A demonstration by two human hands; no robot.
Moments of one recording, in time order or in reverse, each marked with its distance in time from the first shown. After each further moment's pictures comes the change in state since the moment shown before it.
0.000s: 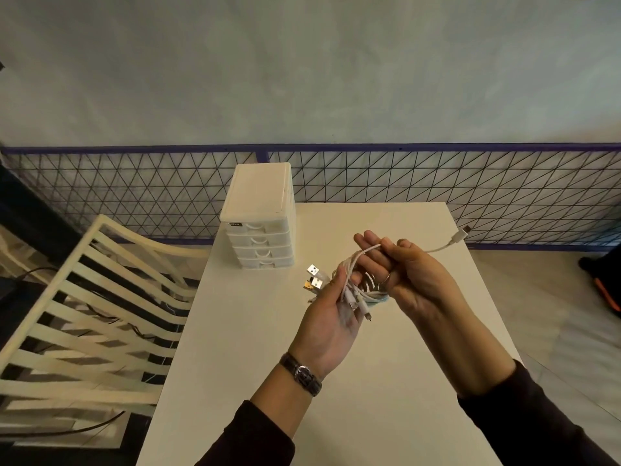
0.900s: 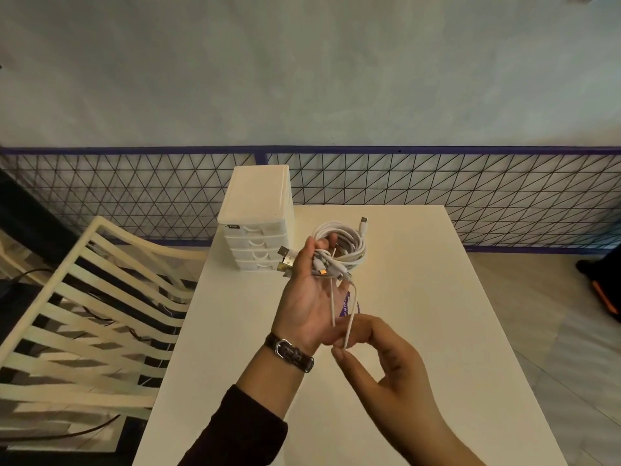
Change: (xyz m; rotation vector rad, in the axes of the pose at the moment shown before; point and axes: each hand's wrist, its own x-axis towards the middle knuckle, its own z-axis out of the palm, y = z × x) left_hand 0.012 0.033 0.012 -0.160 0.056 0.105; right_hand -0.075 0.071 -0.043 -0.981 -0.266 -0.638
